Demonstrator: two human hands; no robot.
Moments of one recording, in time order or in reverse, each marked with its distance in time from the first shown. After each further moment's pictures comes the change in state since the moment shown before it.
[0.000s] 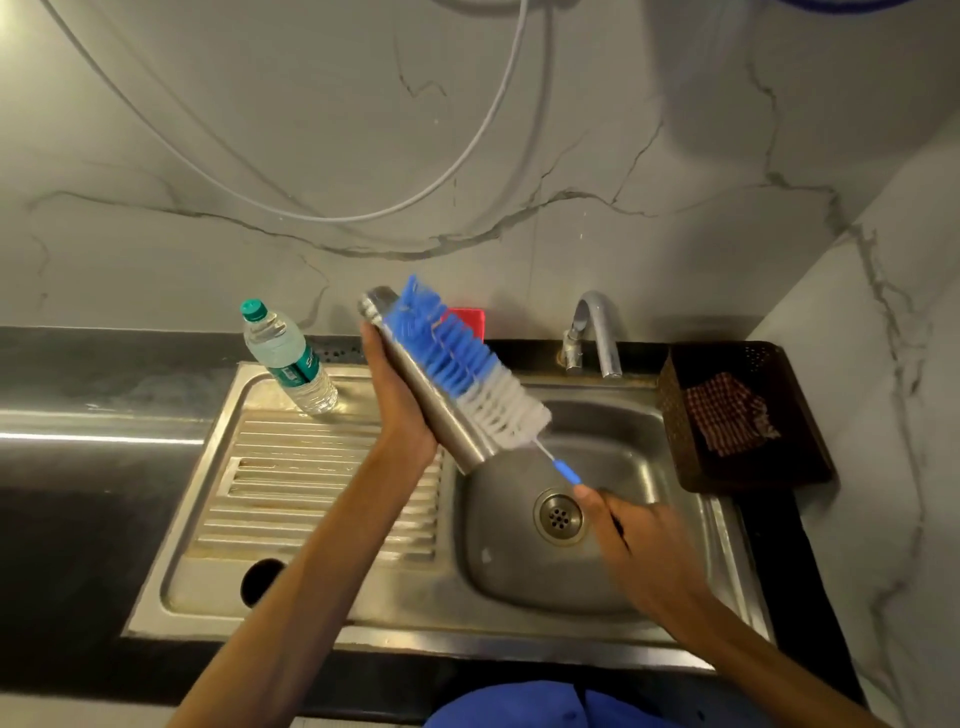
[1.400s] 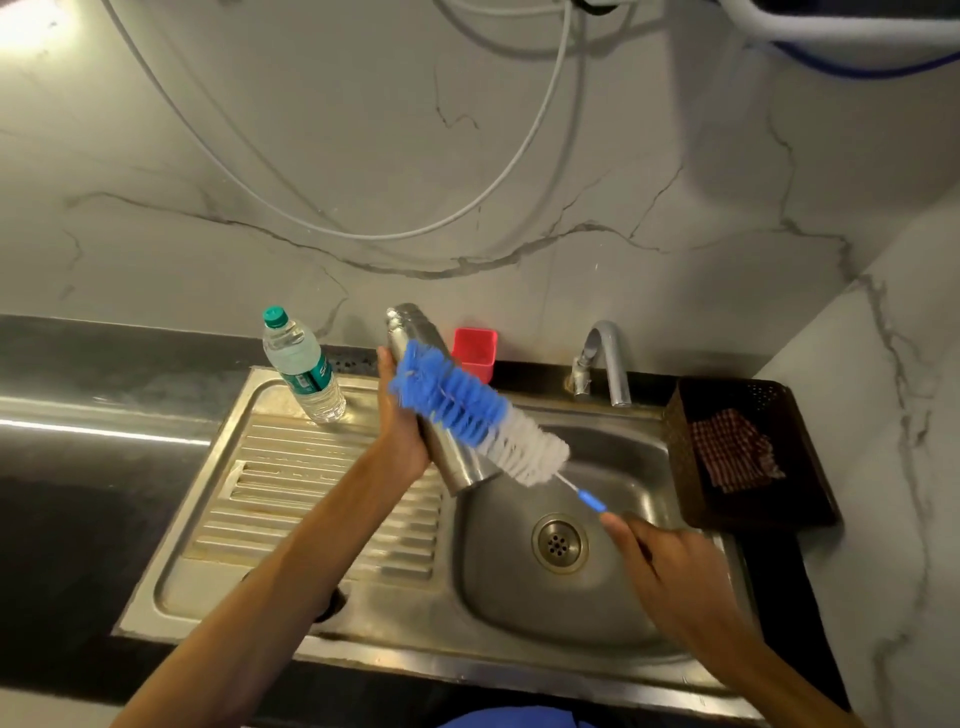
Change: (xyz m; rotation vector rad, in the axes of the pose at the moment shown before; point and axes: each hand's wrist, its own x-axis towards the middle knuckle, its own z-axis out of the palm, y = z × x) left_hand 0.019 0.004 -0.023 0.017 0.004 -0.138; right_hand 0.004 0.017 -0.018 -0.202 0.045 -0.034
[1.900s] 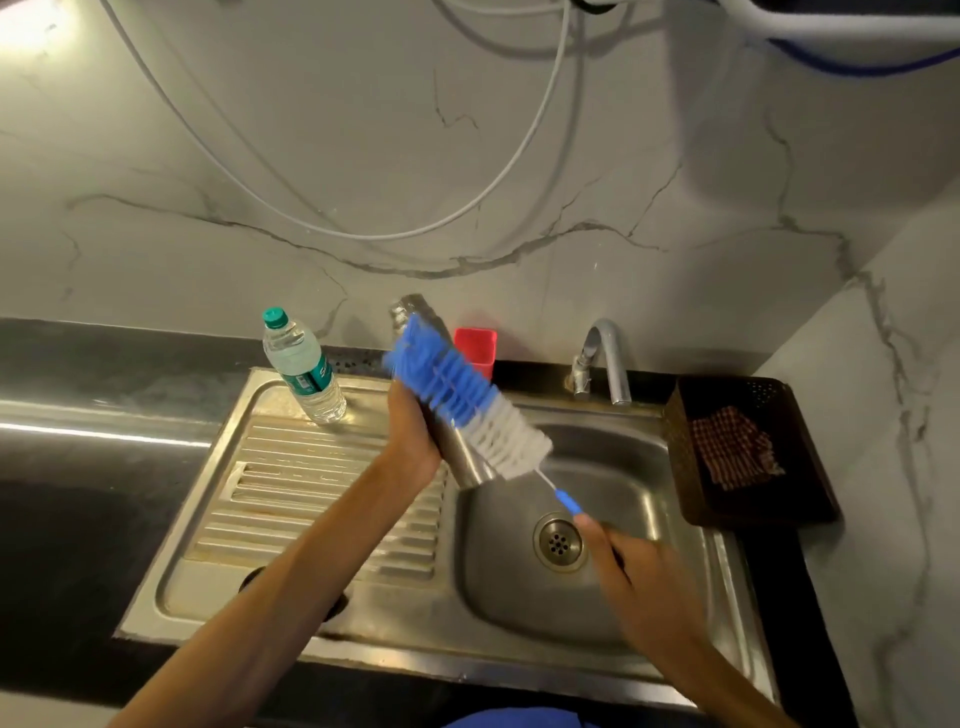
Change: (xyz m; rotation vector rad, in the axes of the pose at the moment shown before) left_hand -0.006 -0.008 0.004 0.066 -0.053 0.084; right_hand -0.012 -0.037 0.008 0.224 -0.069 0.140
